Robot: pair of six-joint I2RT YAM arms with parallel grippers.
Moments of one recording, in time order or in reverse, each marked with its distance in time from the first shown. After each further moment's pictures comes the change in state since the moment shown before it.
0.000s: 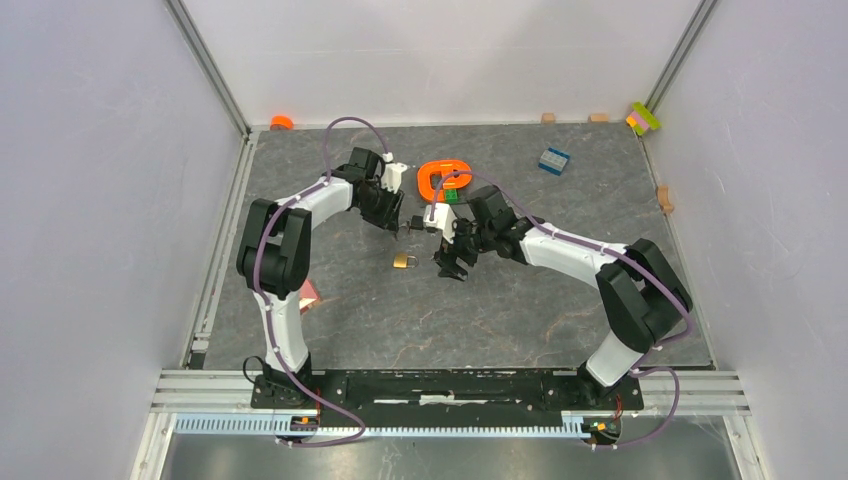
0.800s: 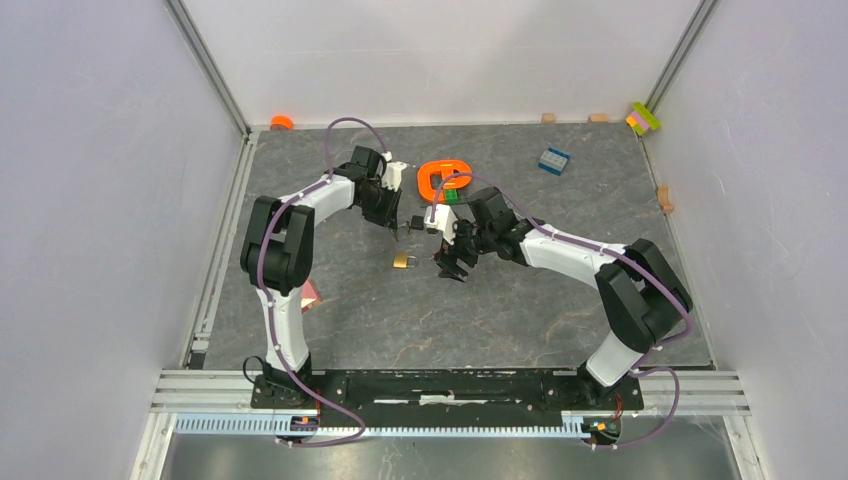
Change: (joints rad) left arm 0.000 0.037 0.037 -0.018 0.007 -0.063; right arm 0.000 -0.001 -0.021 0.026 0.009 0.000
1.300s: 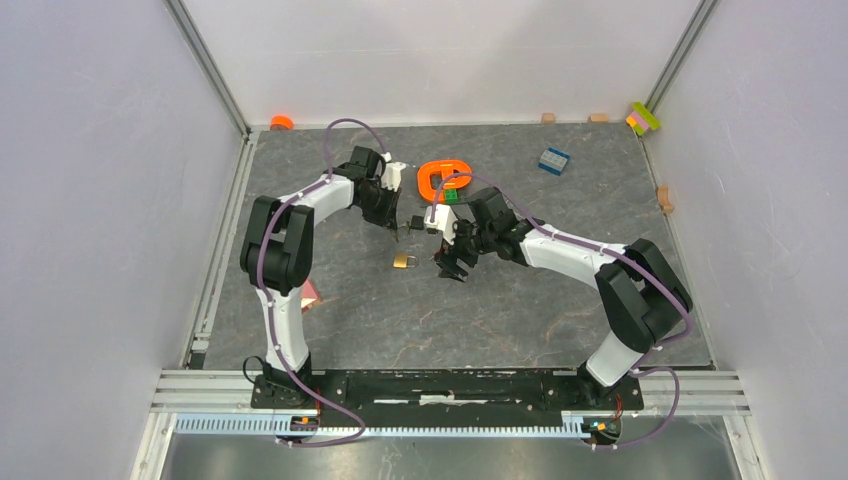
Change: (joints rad) left arm 0.005 -0.001 0.001 -0.012 0.024 -0.018; right arm 0.000 0.000 0.000 0.000 0.000 0.000
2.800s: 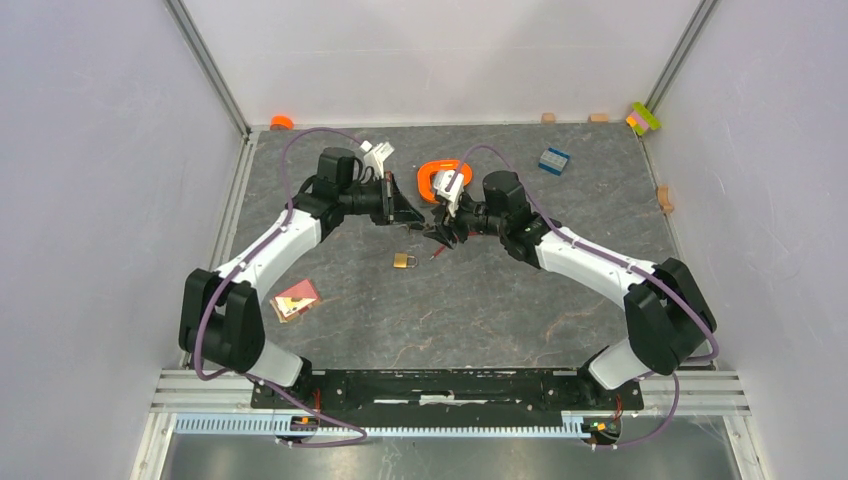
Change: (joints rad) left arm -0.048 -0.551 -0.332 0.317 0.423 -0.632; right arm 0.000 -0.137 0.004 0.295 -0.006 0.222
